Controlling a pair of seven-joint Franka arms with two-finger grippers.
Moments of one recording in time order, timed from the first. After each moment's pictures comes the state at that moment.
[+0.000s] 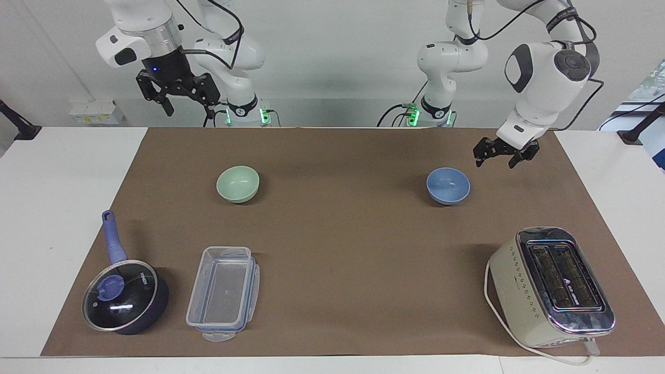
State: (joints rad) left arm 0.02 -0.14 -0.06 -2.14 -0.01 1.94 0.08; right arm -0.06 -0.02 0.15 -1.44 0.01 1.40 0.21
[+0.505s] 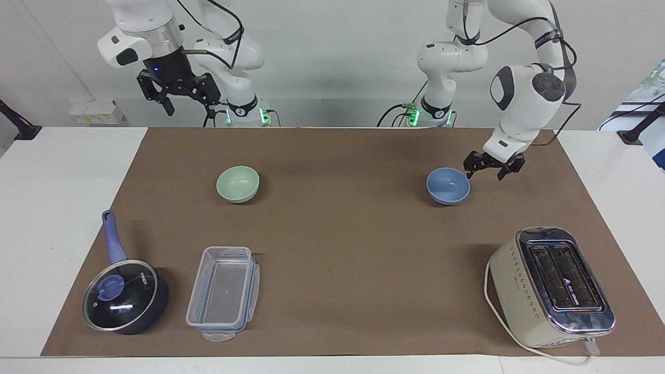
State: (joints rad) left arm 0.01 -0.11 -0.07 -2.28 -0.01 2.14 0.08; right arm -0.06 -0.03 0.15 -1.45 0.01 1.40 0.21
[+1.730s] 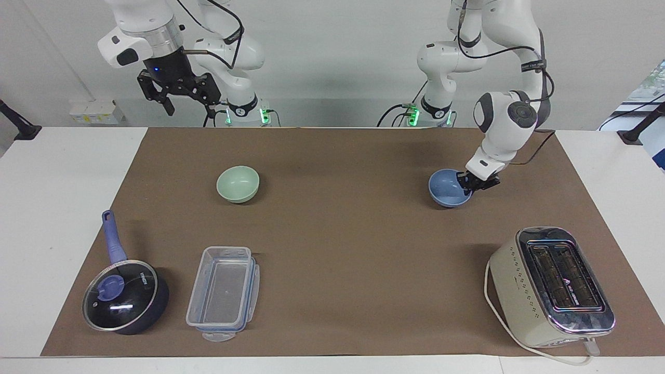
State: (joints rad) left arm 0.00 -0.04 -0.08 -2.39 -0.03 2.32 0.08; right arm -0.06 -0.03 0.15 -1.45 0.01 1.40 0.20
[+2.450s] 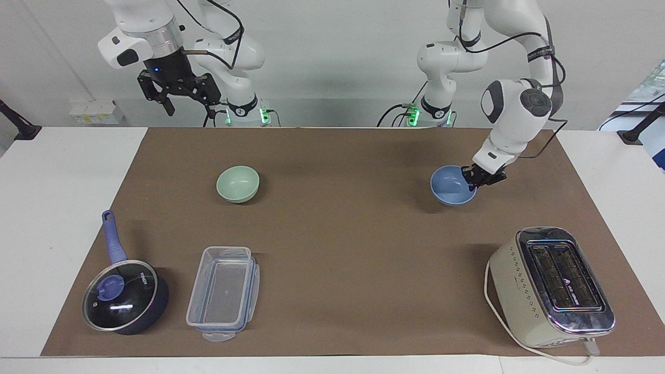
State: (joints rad) left arm -0.01 -0.08 -0.08 -2.24 -0.06 2.12 0.08; right arm -0.06 -0.03 0.15 -1.46 0.01 1.40 0.20
